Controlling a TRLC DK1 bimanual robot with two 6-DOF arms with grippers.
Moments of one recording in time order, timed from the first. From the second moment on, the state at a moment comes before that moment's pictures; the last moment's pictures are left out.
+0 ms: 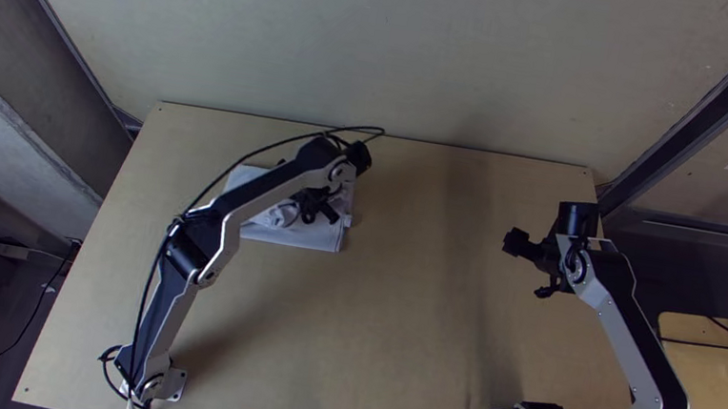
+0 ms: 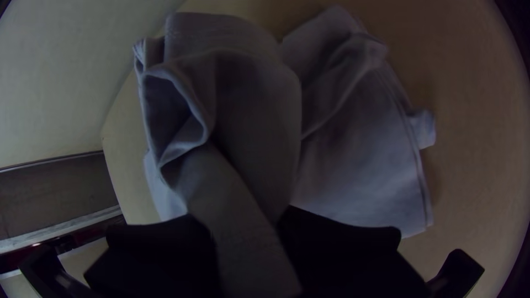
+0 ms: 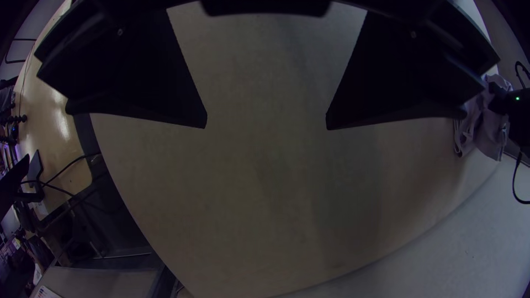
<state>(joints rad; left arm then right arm) -0.63 2.21 2.13 -1.37 -0.54 -0.18 0.10 1.31 1.01 -0.69 0.13 0.36</state>
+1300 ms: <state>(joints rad) -0.49 1.87 2.24 -1.09 0.03 -0.26 0.04 1.26 1.37 -0.56 0.12 0.08</state>
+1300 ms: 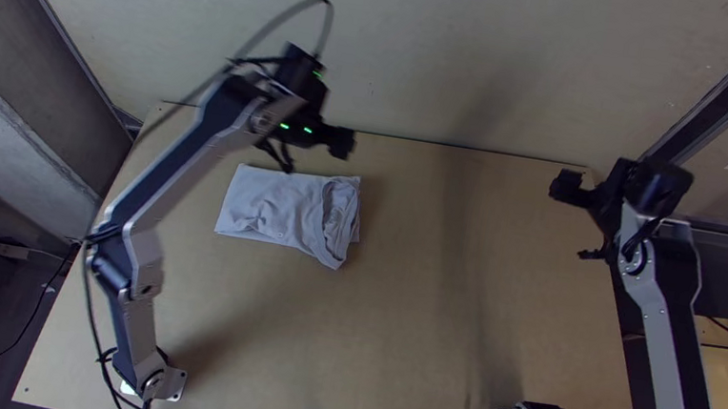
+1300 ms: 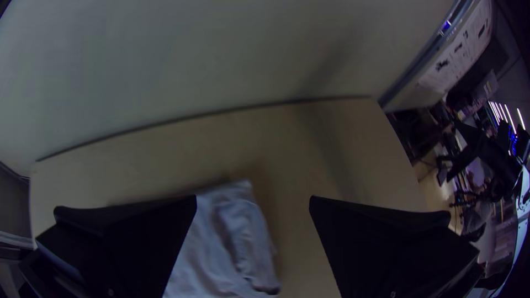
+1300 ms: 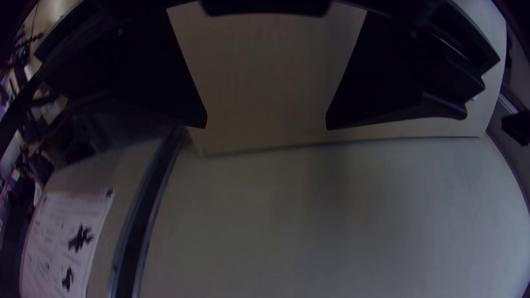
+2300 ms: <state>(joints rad) 0.13 0.74 1.05 -0.32 0.02 -0.02 0.17 0.62 1.01 -0.19 0.12 -0.06</state>
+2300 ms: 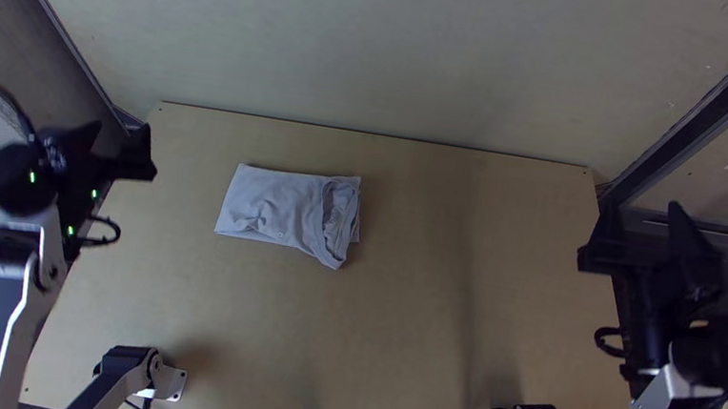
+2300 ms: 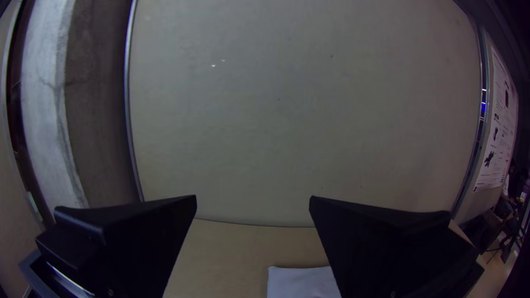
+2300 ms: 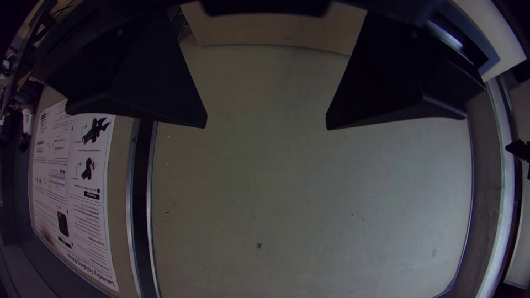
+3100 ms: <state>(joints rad) 0.12 0.01 0.25 0.06 0.03 0.08 0.21 0.01 0.38 -0.02 0.12 -0.03</state>
